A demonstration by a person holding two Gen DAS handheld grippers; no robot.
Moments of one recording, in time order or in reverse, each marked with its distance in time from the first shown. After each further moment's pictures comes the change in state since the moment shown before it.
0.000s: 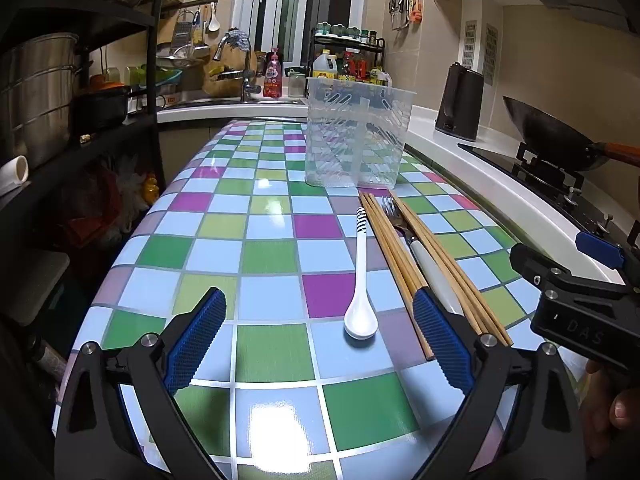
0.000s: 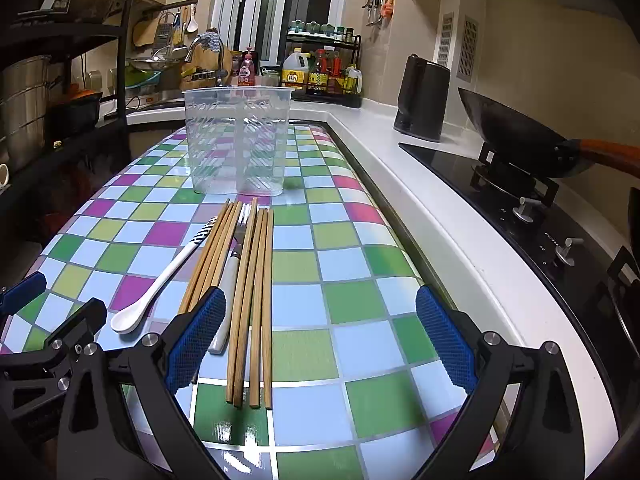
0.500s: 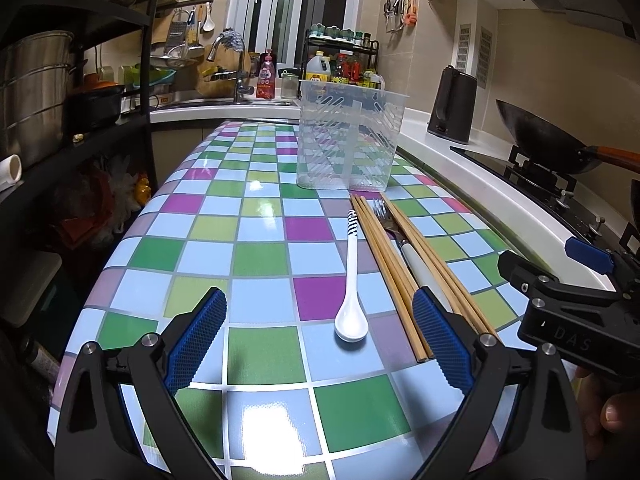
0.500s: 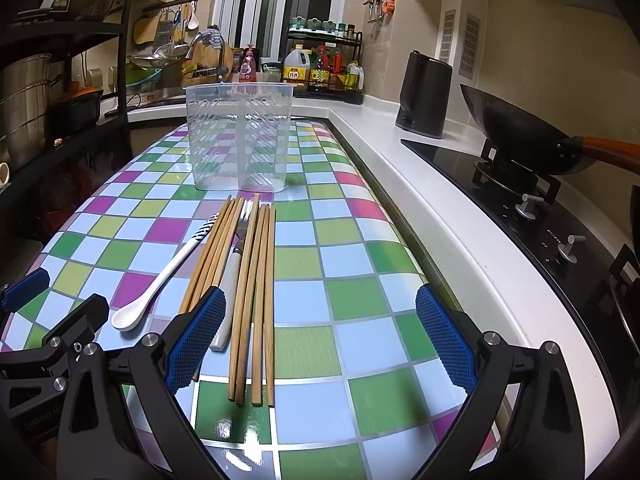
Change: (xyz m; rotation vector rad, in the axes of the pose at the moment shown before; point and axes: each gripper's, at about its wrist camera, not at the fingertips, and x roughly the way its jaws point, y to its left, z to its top) left arm -0.002 -0.001 0.002 -0.004 -0.010 -0.029; right arm 0.002 0.005 -0.002 -0.004 0.011 0.002
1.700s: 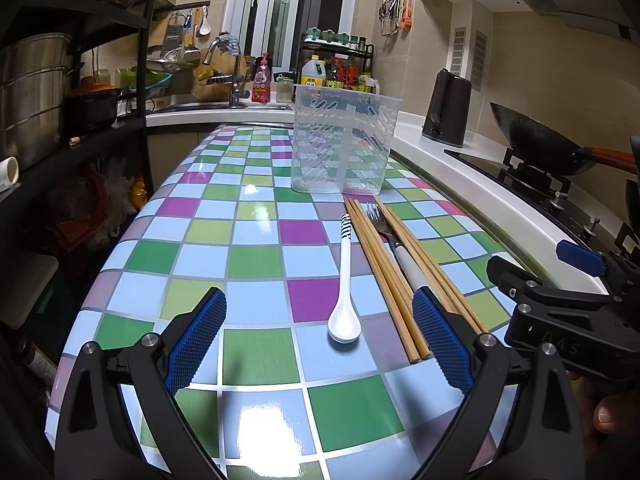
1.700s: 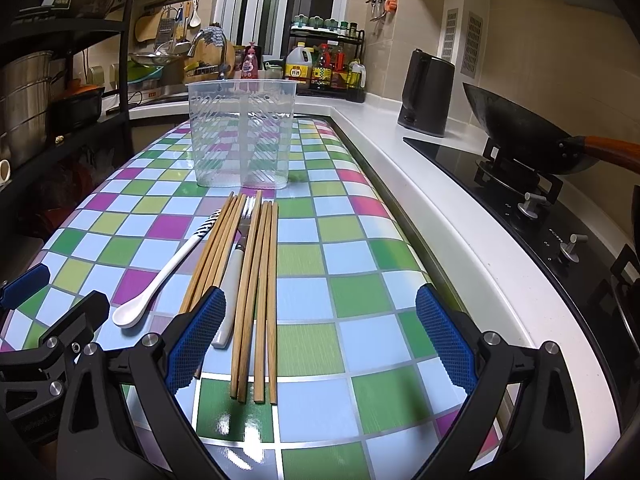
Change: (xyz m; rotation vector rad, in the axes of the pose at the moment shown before) left arm -0.001 -0.003 -0.002 0.004 -0.014 -0.019; right arm 0.001 0.001 -0.002 -0.003 0.006 0.006
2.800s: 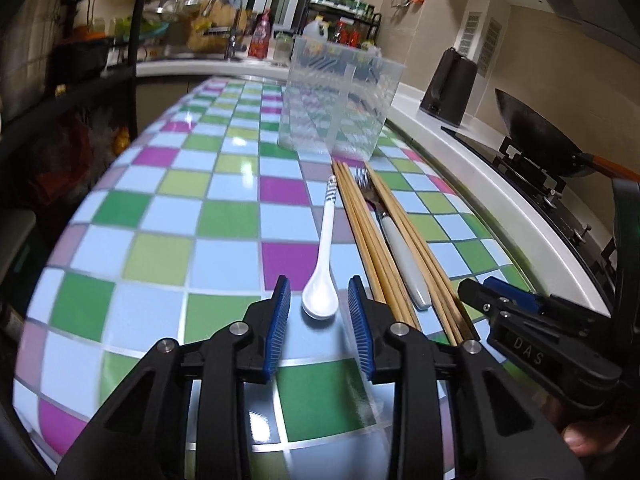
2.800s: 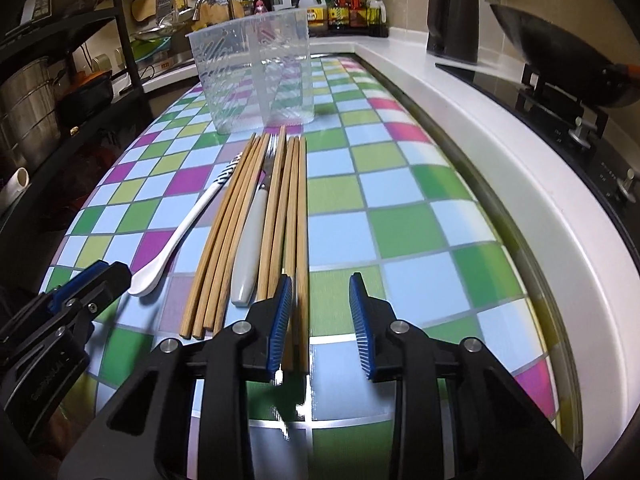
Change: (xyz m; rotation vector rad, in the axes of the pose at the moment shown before) left arm 0.022 0.004 -0.004 -0.126 0.171 -0.081; right arm 0.034 -0.003 -0.015 0.094 0.234 0.172
